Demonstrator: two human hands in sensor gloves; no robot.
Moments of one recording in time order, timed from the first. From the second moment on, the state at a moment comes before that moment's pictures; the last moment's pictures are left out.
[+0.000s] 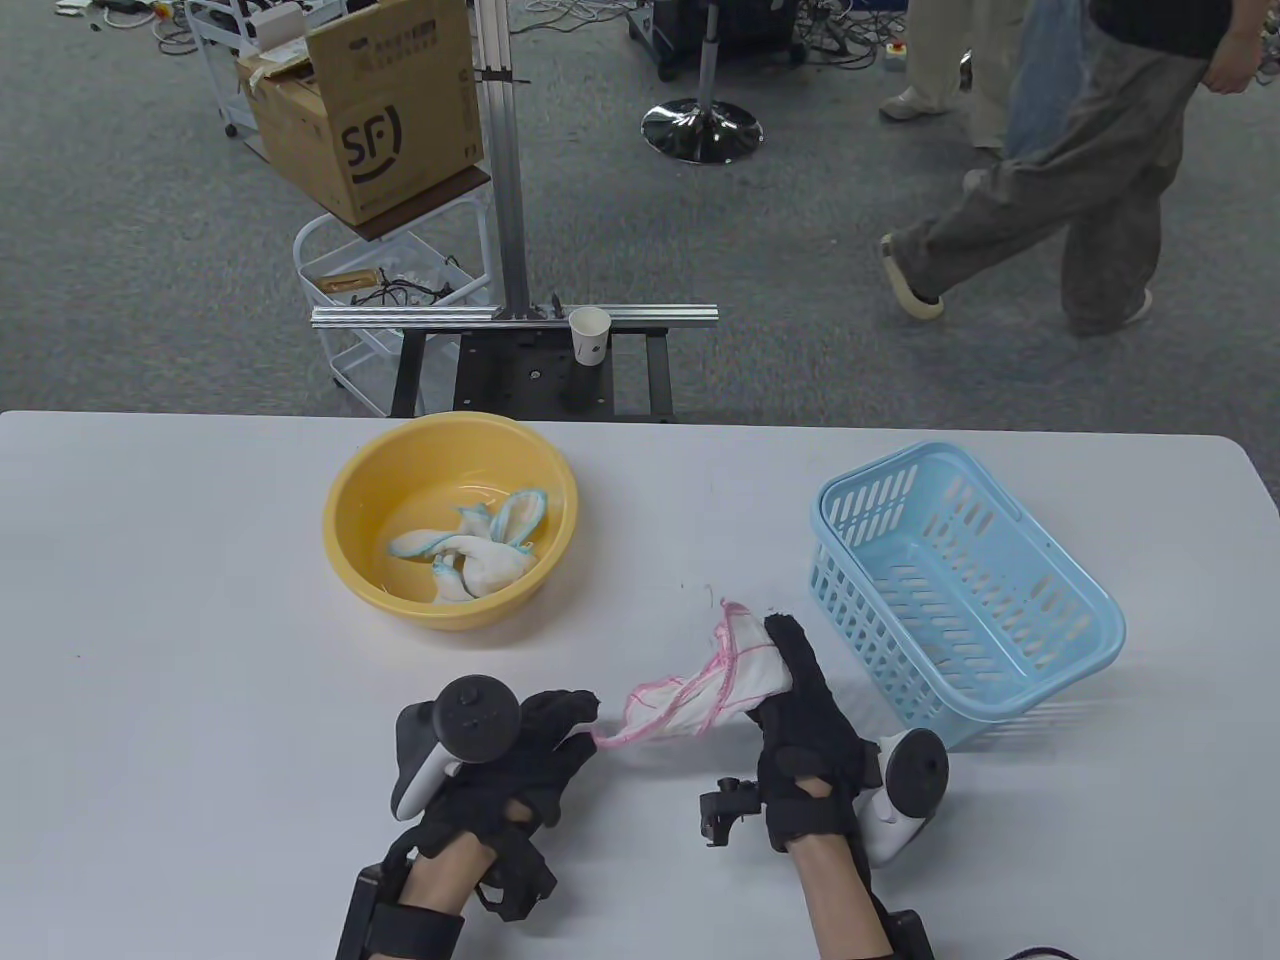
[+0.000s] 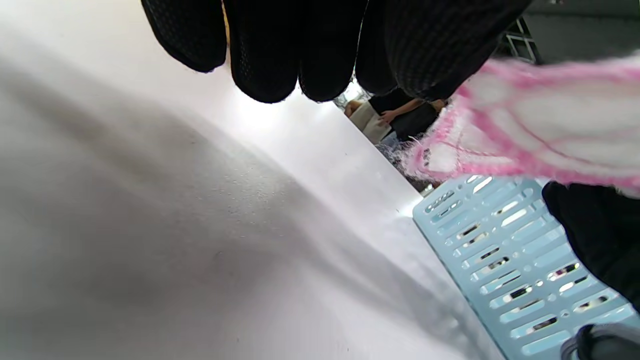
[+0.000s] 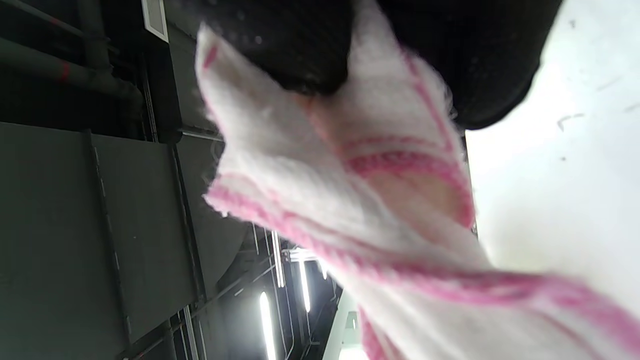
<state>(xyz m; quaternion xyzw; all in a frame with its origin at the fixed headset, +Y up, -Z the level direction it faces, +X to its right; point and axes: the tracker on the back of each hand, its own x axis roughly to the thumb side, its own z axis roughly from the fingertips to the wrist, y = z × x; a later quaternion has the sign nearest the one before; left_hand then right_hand) -0.165 -0.765 -0.295 -0.15 -0.07 0.39 0.91 0.153 -0.746 -0.296 0.00 -0.12 0.62 0.77</state>
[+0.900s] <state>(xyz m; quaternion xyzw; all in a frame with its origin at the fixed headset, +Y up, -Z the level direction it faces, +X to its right) -0.129 -0.783 -0.290 -0.34 -0.17 0.58 0.72 0.100 -0.730 -0.278 0.16 -0.14 0.80 0.56</state>
